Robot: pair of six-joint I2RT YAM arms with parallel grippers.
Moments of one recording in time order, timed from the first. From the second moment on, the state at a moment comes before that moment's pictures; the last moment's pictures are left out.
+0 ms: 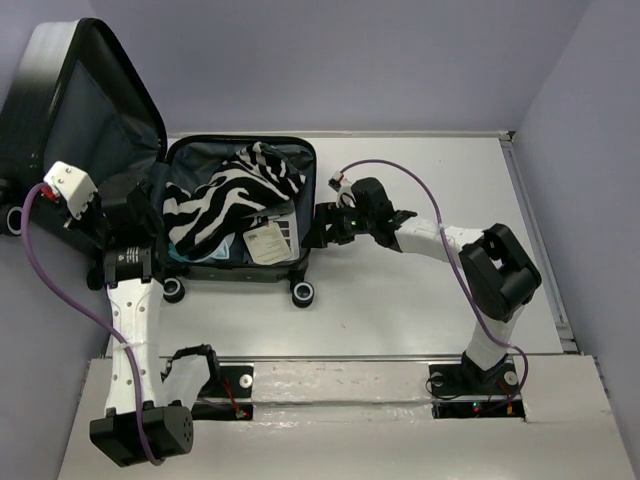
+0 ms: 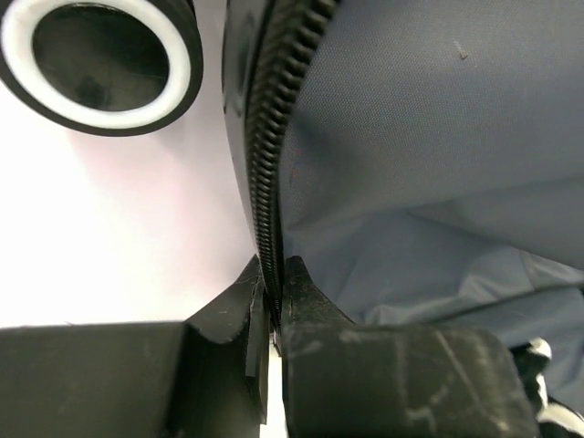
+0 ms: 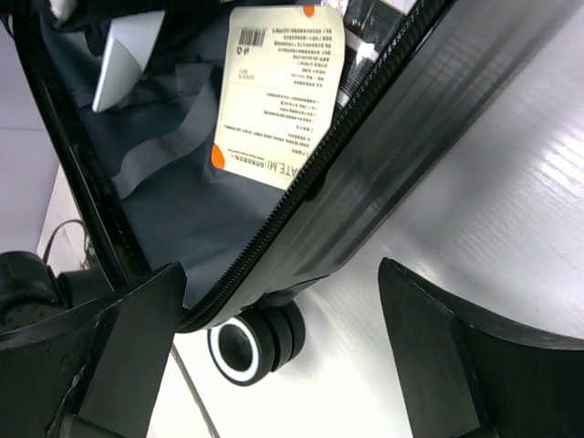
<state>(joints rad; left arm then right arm) 0.17 0.93 1.05 -0.30 -1.09 -0.25 0.64 1.82 1.15 0.10 -0.53 0.52</state>
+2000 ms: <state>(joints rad) 0.00 2.04 2.31 -0.62 -0.11 -0.40 0.31 1.12 1.16 -0.34 -0.22 0.34</state>
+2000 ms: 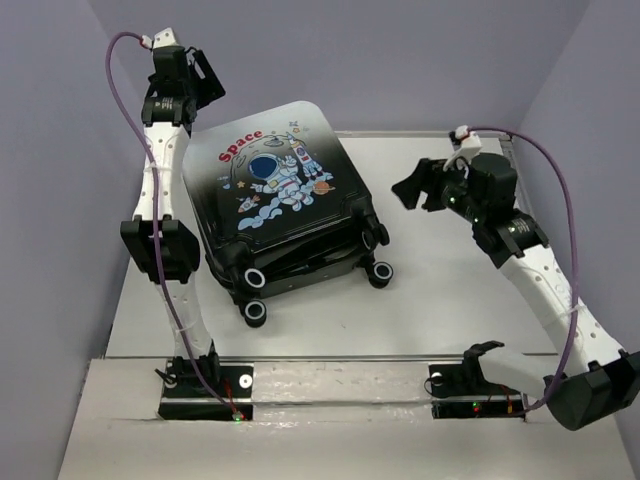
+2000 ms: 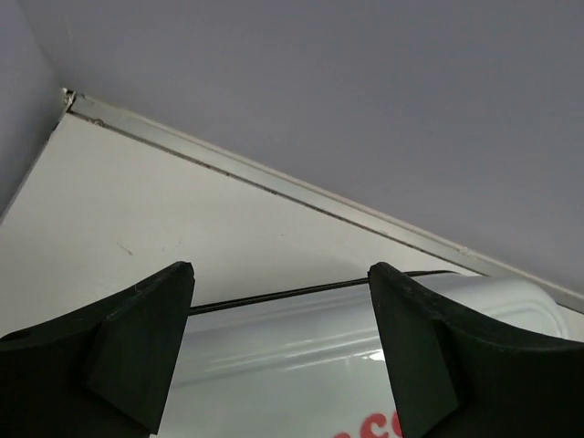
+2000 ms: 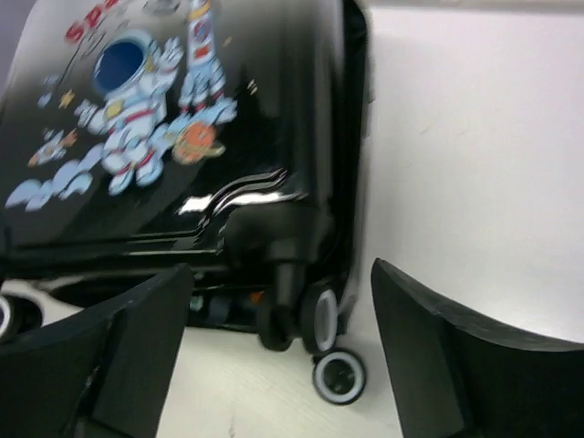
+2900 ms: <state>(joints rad) 0.14 1.91 2.05 -0.45 0.13 -0.54 0.71 1.45 1.12 -0.49 0.17 0.15</state>
